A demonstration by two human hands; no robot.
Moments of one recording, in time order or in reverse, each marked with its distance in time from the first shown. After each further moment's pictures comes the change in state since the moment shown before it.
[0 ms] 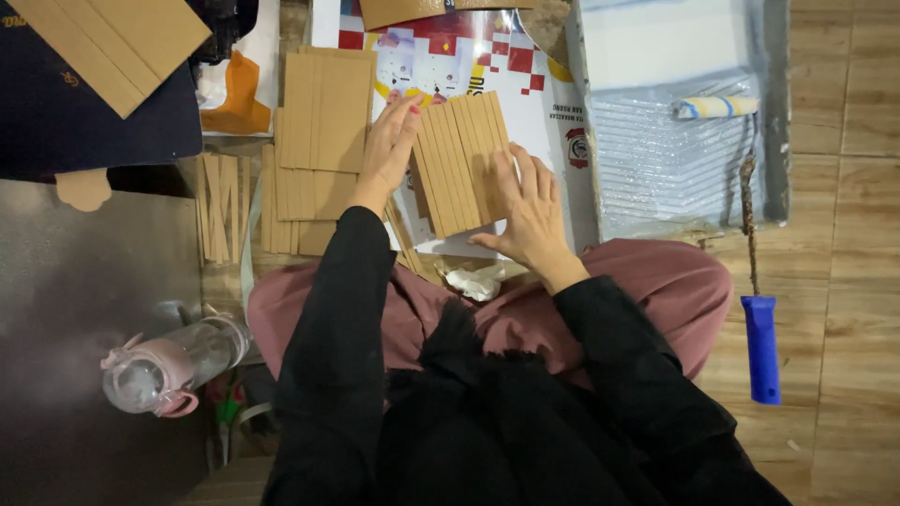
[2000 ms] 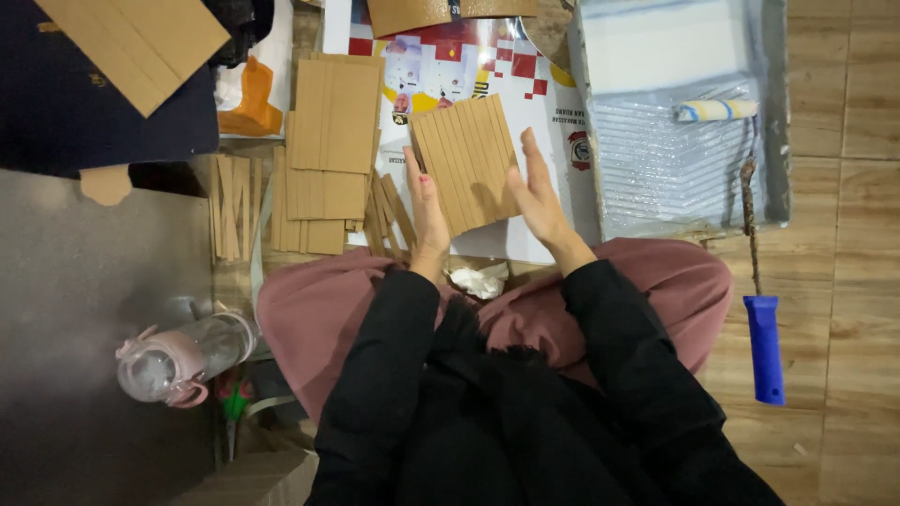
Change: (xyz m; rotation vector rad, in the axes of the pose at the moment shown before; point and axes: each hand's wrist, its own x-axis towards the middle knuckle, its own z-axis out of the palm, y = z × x) left_hand -0.074 0.010 0.076 -0.459 0.354 -0.205; right_hand 0.014 0.026 0.019 0.912 -0.076 0.280
